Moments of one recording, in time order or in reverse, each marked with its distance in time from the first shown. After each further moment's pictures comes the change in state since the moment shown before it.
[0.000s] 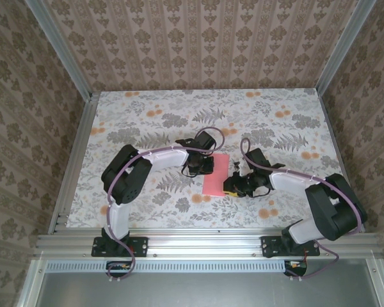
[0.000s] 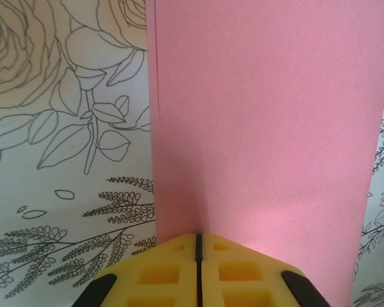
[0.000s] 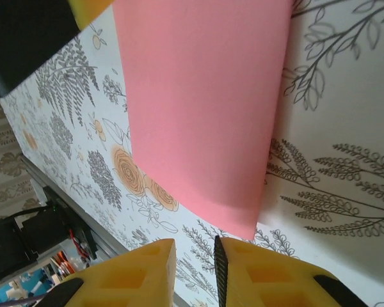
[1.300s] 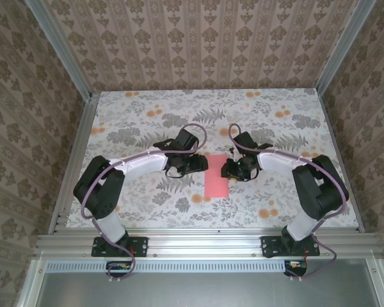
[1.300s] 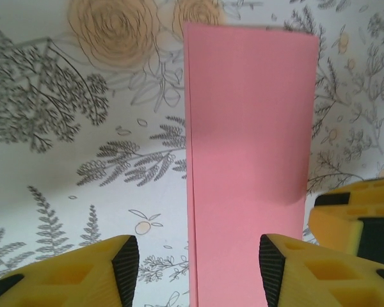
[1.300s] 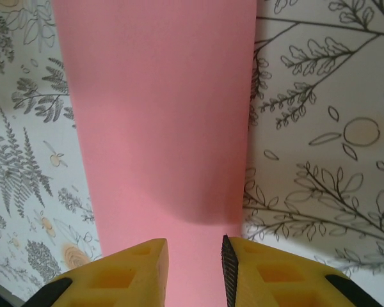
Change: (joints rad) left arm 0.076 -0.269 -0.214 0.084 0.084 -0.055; right arm 0.006 0.215 0.325 -0.221 0.290 -0.134
